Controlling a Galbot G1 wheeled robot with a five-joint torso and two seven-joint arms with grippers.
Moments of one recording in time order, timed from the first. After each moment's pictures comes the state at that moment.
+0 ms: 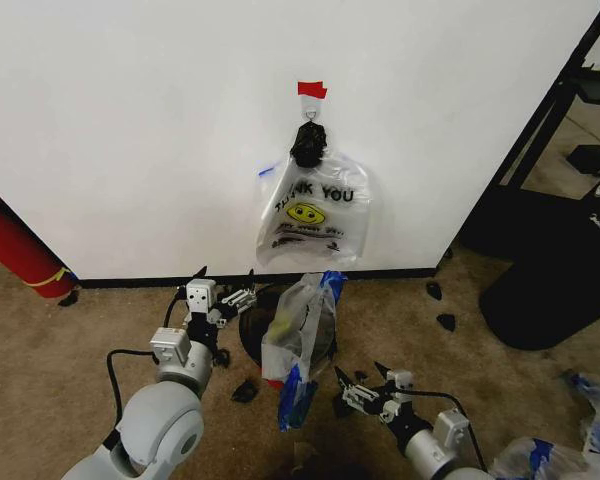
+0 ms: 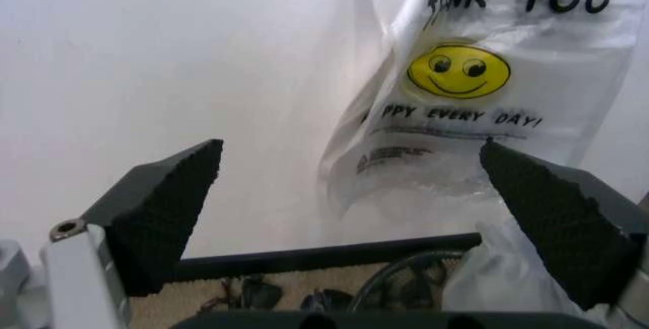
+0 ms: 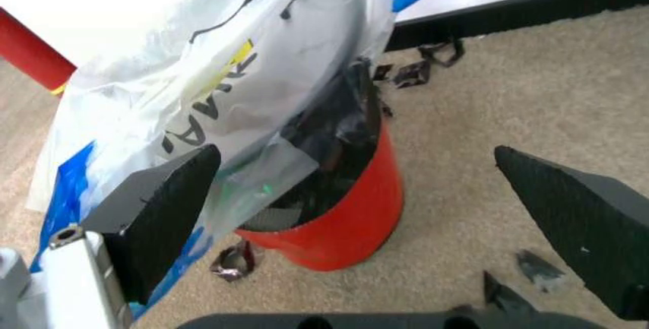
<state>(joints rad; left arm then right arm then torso) 1.29 -1.01 -0.21 -2.23 -0.48 0.20 -0.44 -1.61 1.10 0.23 2.09 0.61 -0.16 0.07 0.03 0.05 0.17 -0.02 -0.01</state>
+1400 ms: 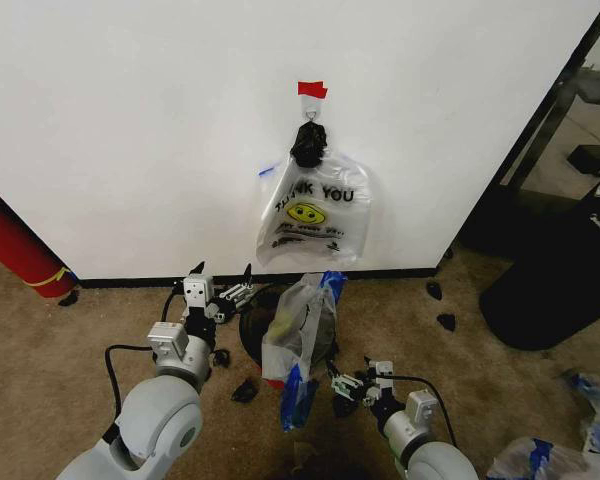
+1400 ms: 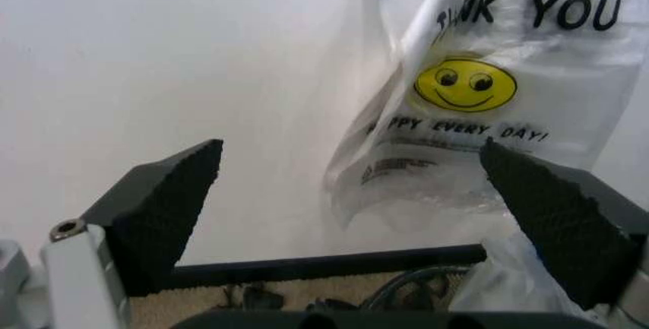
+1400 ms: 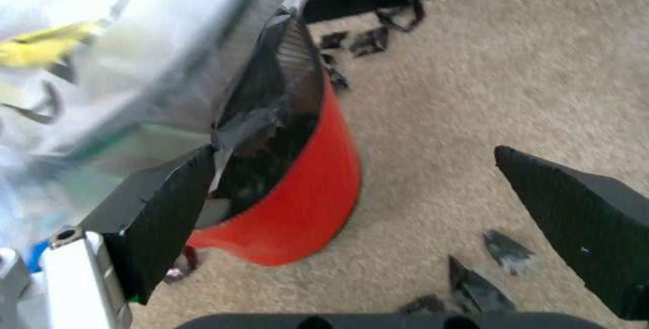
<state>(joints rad) 1.28 -1.01 -0.22 -2.23 -0.50 0.20 -0.45 -1.49 1.16 0.19 1.96 0.59 -0.22 0.15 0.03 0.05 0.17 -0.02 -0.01</state>
